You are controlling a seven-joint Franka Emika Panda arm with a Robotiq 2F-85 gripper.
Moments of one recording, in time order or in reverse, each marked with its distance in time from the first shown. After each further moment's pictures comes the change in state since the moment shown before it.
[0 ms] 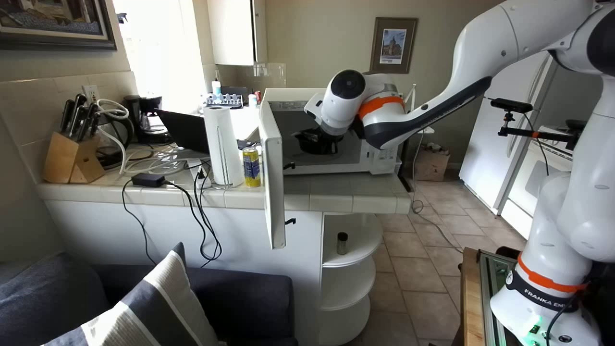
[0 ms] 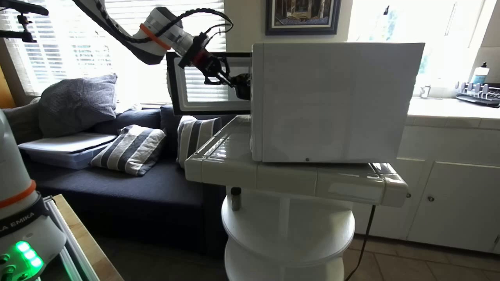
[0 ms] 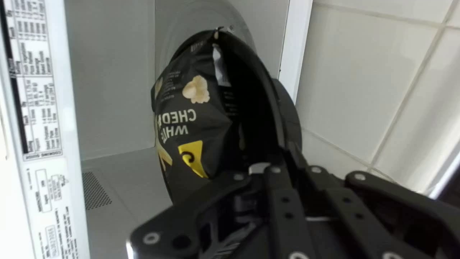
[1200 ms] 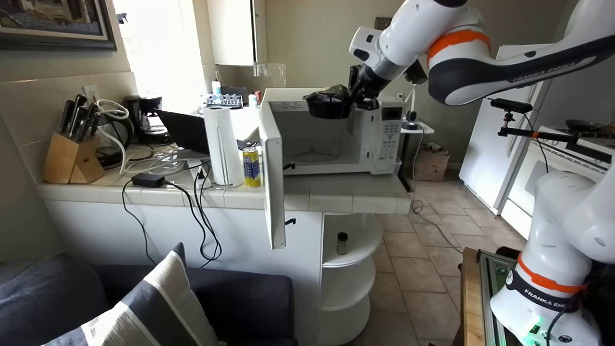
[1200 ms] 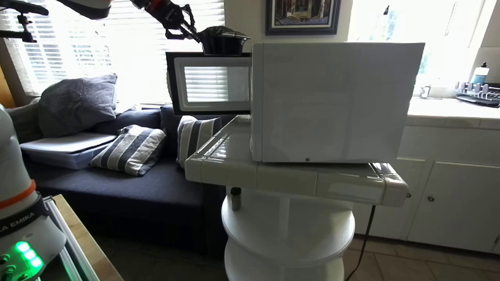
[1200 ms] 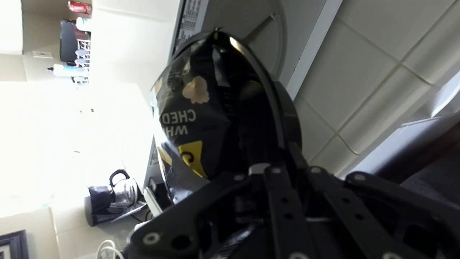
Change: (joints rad) arm 0.103 -0.479 -0.015 -0.162 0.229 -0.021 -0.510
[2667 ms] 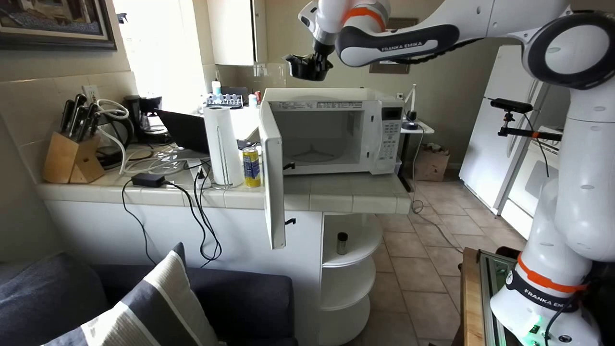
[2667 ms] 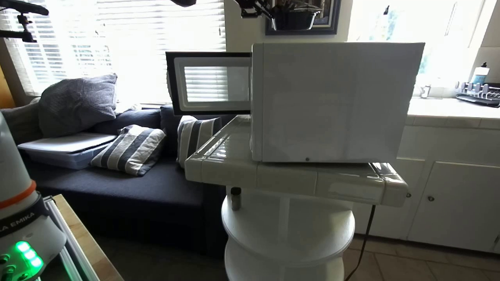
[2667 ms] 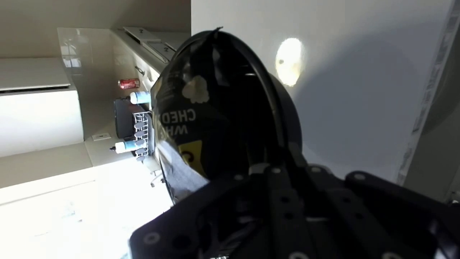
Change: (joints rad) arm -0.147 0.669 -0.115 0.848 0.046 -0.047 -0.032
